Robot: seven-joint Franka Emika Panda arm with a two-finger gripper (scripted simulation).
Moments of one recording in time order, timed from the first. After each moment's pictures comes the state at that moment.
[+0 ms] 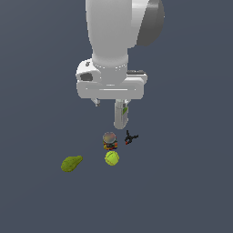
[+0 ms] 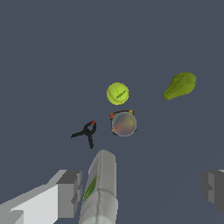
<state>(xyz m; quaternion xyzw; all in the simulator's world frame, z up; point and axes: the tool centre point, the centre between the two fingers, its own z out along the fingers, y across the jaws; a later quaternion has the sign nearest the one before) 0.008 -0.018 0.307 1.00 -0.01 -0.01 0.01</state>
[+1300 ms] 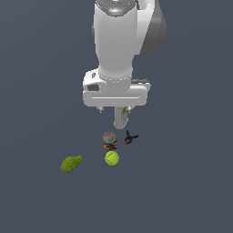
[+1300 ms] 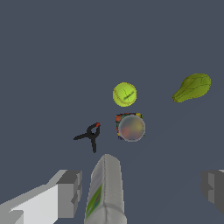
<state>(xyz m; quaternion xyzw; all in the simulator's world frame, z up) 0.015 -0.005 0.282 1.00 0.01 -0.01 0.01</state>
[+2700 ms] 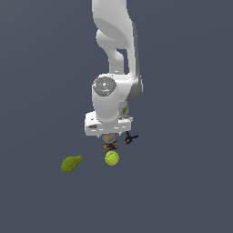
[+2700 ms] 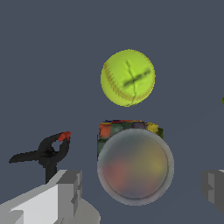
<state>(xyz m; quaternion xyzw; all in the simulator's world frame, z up) 0.018 -0.035 0.109 1.00 0.07 0.00 0.00</state>
